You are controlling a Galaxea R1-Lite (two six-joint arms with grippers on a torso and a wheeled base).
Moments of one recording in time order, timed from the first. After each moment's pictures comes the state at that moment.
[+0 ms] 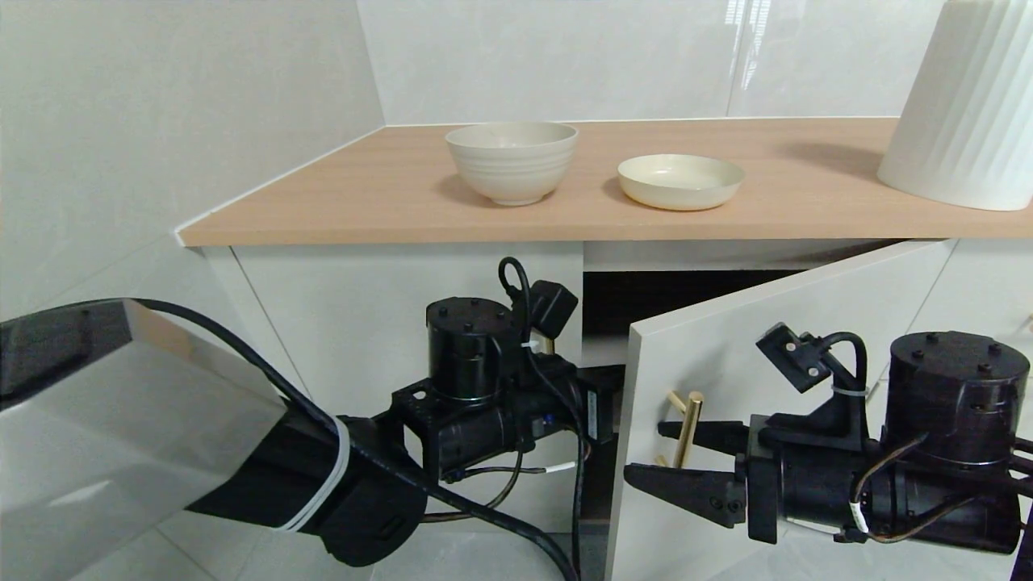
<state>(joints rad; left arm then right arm) -0.74 2.04 -0.91 -0.95 -0.26 -0.29 0.66 1.63 -0.46 -0.93 0.49 0.35</state>
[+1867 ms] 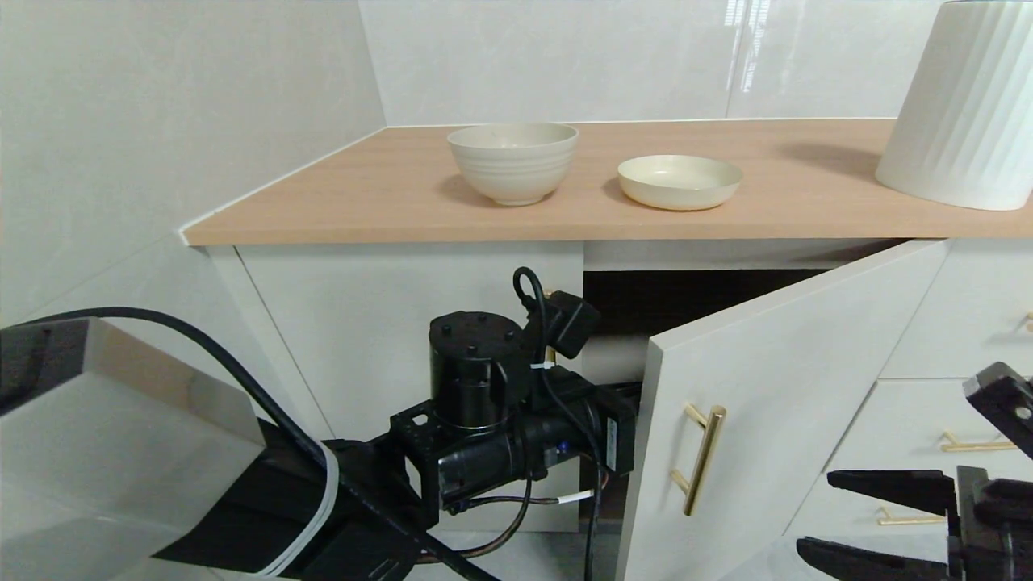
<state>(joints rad) -0.81 2.00 -0.86 -0.99 -0.26 -0.26 0.48 1.10 -0.38 -0.30 0.36 0.11</state>
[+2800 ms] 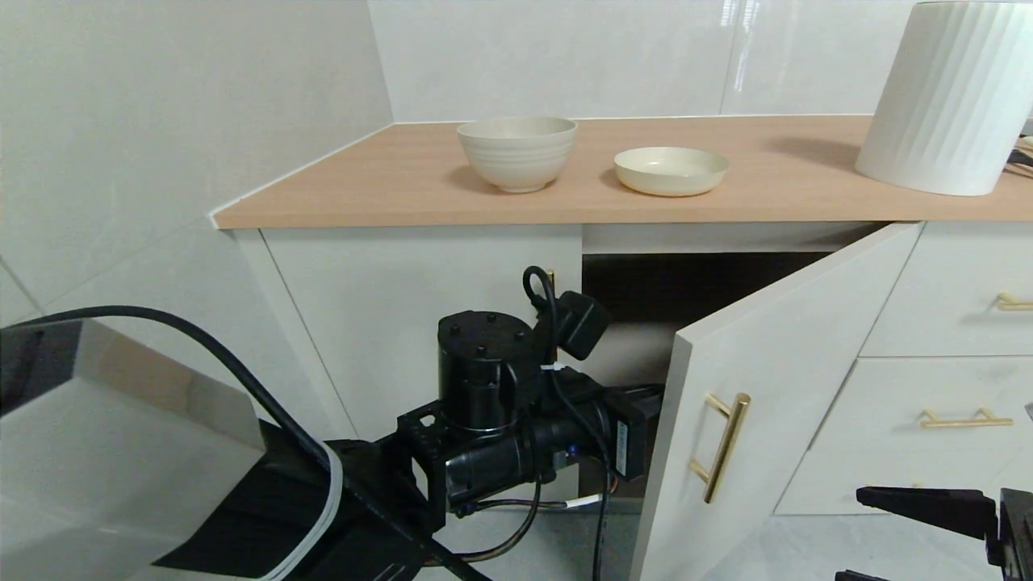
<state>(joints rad) -0.83 2.00 -0.88 -0.97 -0.26 -0.26 0.48 1.00 -0.34 -0.29 0.37 0.11</state>
